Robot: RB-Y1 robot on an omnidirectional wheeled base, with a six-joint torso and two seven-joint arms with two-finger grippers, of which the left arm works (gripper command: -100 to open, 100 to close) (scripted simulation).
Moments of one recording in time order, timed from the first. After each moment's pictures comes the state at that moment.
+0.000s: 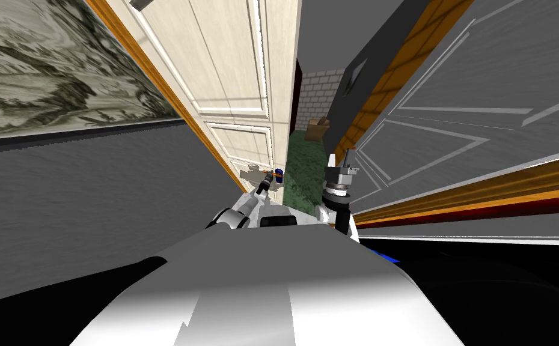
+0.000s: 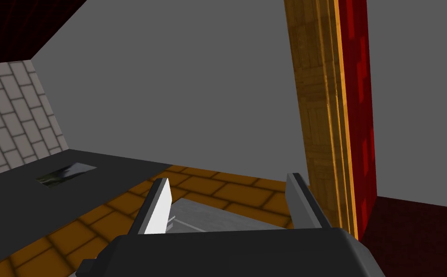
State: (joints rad) arm -0.52 0.02 -0.27 -0.62 0.05 -0.51 0.13
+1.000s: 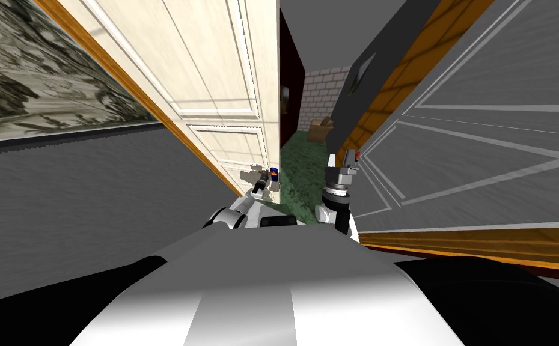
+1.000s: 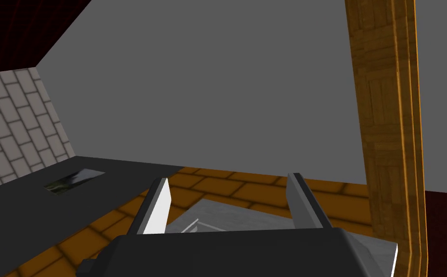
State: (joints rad) arm -0.52 0.06 -0.19 -0.59 0.08 -0.51 0.10
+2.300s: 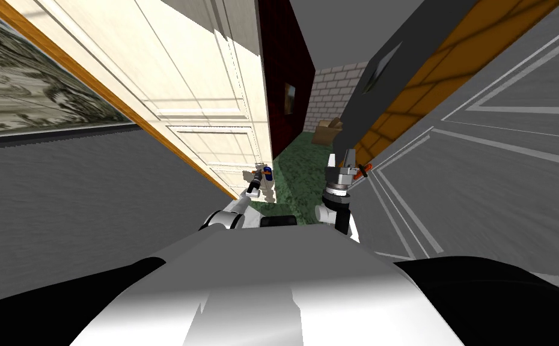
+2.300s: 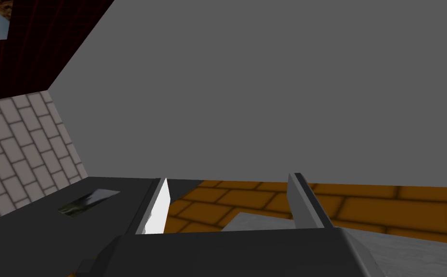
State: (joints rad) arm -0.49 0.09 -0.06 -0.64 0.11 -0.46 0.04
